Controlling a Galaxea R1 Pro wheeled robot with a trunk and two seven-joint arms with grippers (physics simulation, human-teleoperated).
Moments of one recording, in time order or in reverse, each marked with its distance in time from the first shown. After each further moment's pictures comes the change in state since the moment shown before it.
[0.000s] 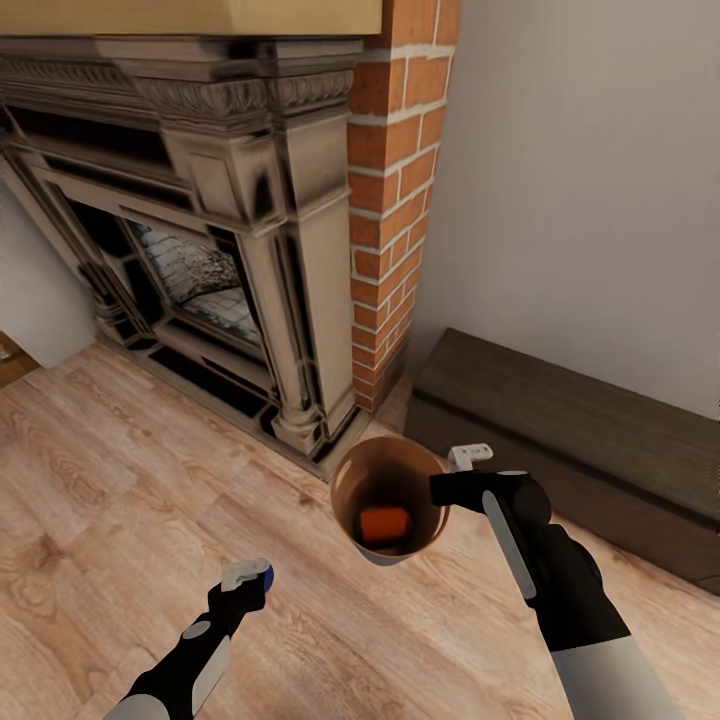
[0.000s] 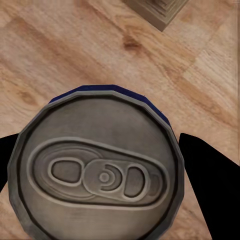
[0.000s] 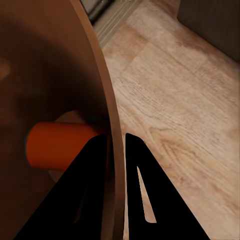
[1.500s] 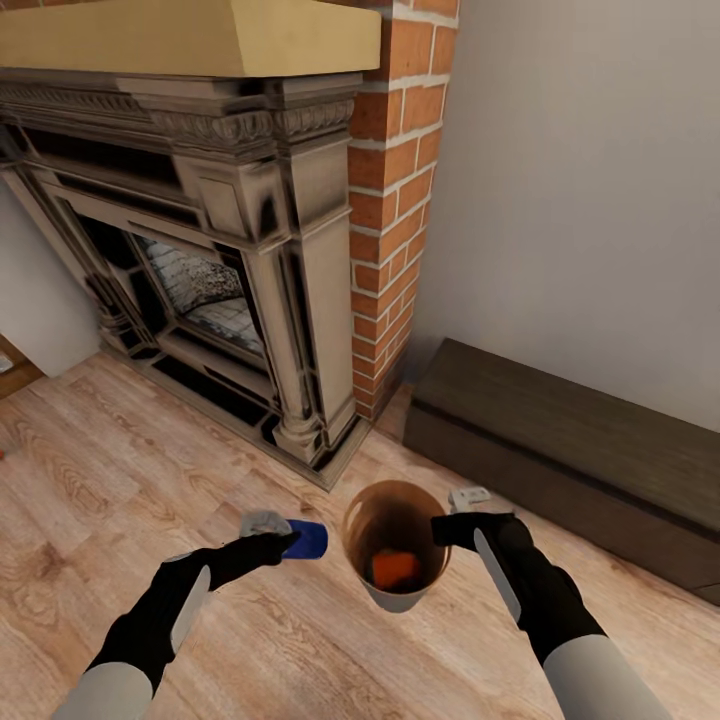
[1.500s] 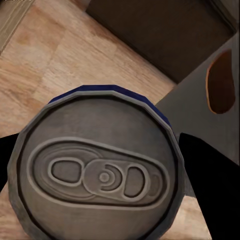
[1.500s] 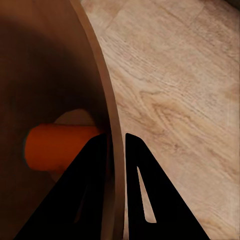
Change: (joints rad) left arm 0.000 0.051 0.022 -0.413 0.008 0.516 -0.627; right arm 0.000 -0.003 -0.001 0.381 0.010 -0.233 -0.010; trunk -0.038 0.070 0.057
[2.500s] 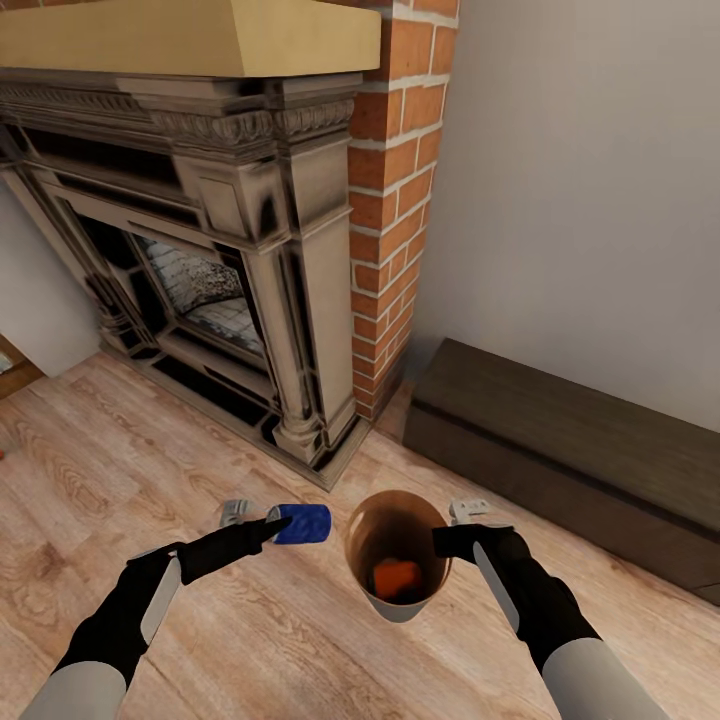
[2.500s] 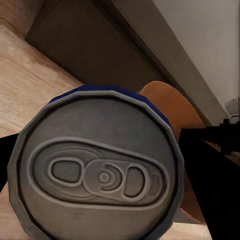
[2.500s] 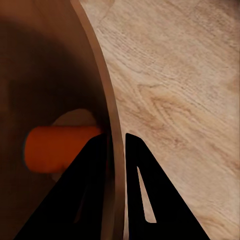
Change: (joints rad) left arm 0.000 0.059 0.080 -0.038 0.090 0.046 -0.317; right arm 0.000 0.000 0.000 0.114 -0.005 -0.106 -0.001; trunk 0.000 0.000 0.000
